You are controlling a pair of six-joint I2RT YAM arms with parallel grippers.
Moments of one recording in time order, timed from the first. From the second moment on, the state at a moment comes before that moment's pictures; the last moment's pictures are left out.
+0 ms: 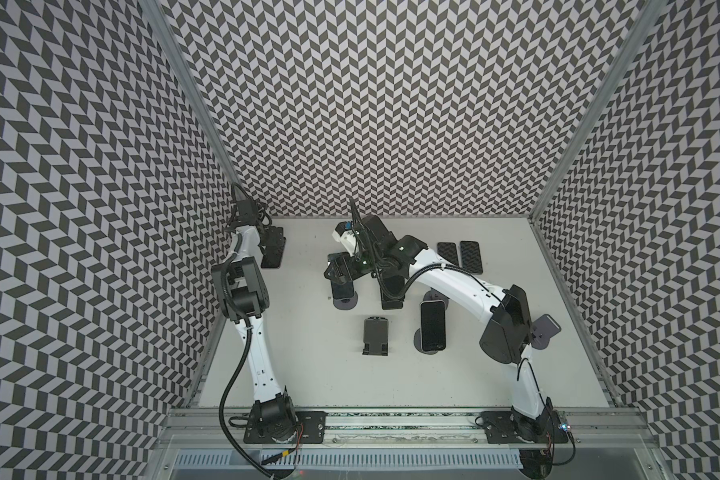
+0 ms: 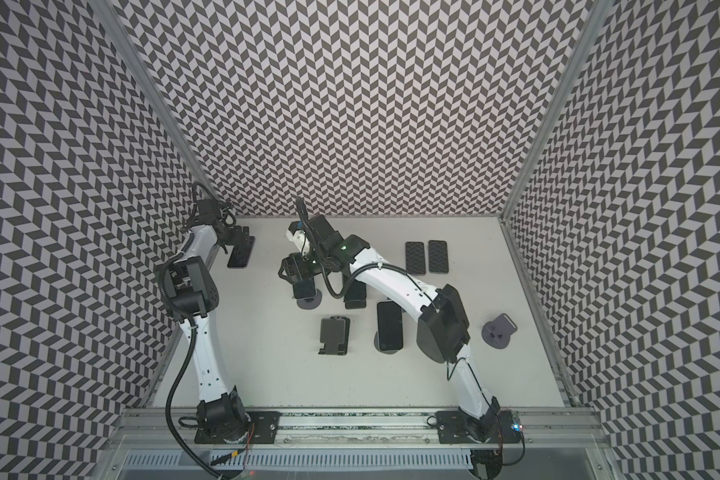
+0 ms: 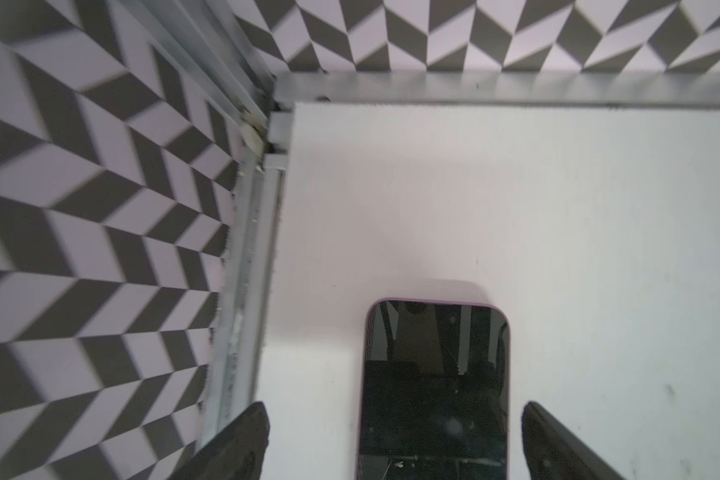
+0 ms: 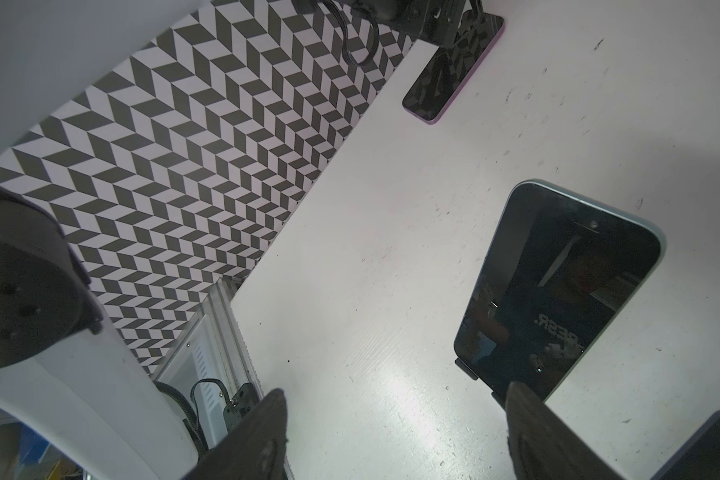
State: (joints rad) left arm 0.28 2.37 2.10 -0.60 0.05 0.20; right arm 0.86 2.13 2.10 -0.67 -0.34 0.36
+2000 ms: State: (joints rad) left arm -0.74 1.04 0.93 -0.57 -0.16 -0.48; right arm 0.86 1.35 1.22 -0.38 -0.06 0.49
